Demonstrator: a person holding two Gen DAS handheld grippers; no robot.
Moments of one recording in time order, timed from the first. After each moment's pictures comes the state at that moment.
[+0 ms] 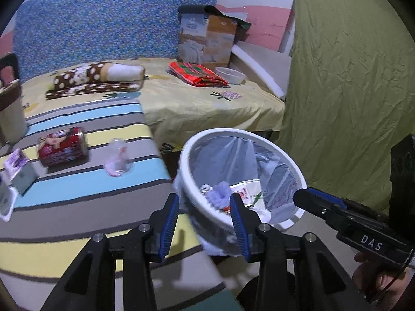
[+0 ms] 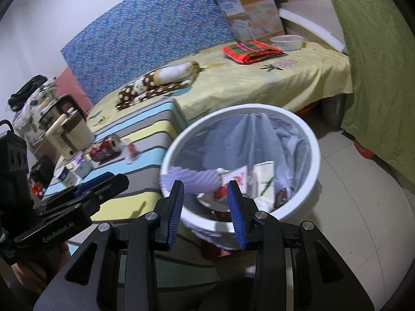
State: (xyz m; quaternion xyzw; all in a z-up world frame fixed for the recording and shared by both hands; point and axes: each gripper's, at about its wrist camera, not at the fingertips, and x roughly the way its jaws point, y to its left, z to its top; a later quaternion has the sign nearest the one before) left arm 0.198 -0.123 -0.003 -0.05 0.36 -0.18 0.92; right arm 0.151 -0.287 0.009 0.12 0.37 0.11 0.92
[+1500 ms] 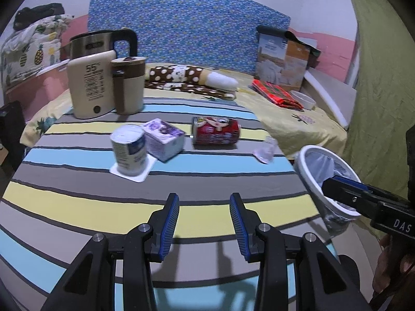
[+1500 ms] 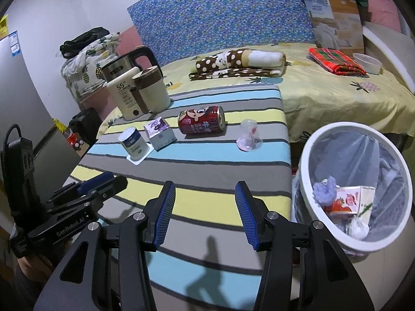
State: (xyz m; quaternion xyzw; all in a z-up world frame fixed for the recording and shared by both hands) left arm 0.138 0.053 -0.003 -0.09 0.34 0.00 0.94; right arm 0.153 -0.151 0.018 0.03 0.38 0.26 0.89
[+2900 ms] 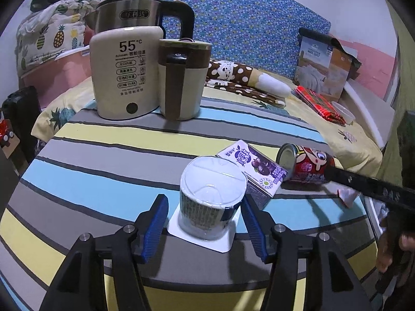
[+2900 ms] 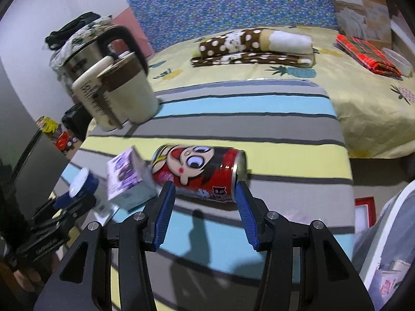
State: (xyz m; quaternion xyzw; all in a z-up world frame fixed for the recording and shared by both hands) left arm 0.234 0.160 -0.037 -0.12 0.35 0.07 0.93; right arm 0.264 -0.093 -0.012 0.02 0.43 0.30 0.85
